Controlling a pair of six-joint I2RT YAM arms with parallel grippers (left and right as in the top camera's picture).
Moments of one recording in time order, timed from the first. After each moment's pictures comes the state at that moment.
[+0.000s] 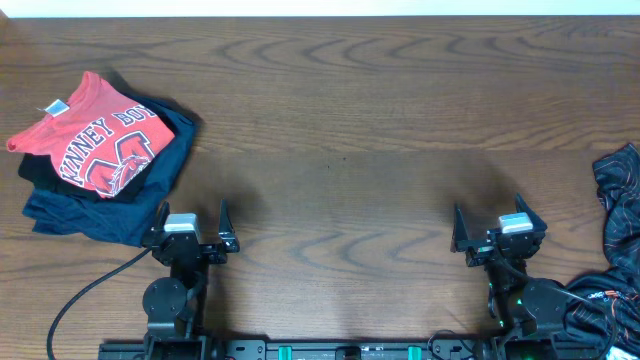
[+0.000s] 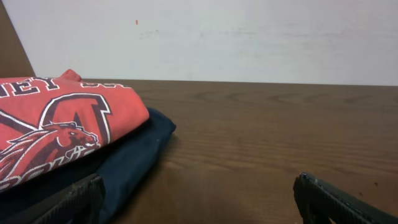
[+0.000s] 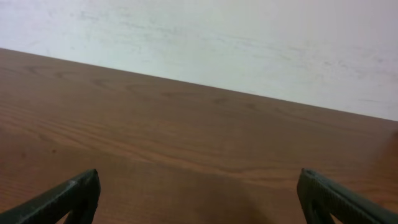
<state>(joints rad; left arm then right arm) -0.02 0.01 0.02 -0.11 -0.04 -0.04 0.06 0.01 0.01 -0.07 -0.06 -0.11</state>
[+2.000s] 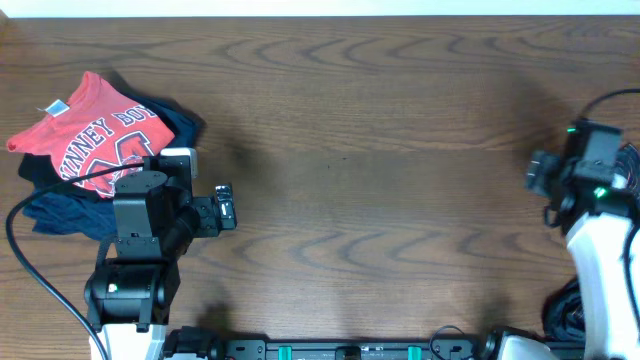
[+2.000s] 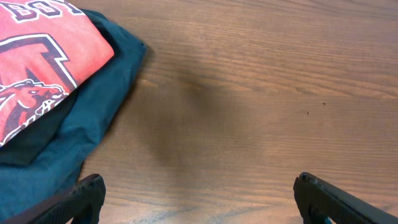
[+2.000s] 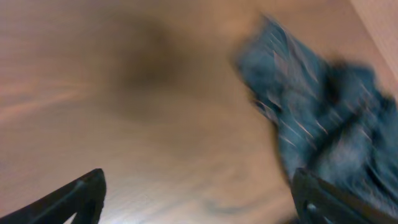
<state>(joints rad) -0.02 0.81 0.82 -0.77 0.08 -0.10 -0.25 1.28 0.92 -0.63 0.38 0.13</state>
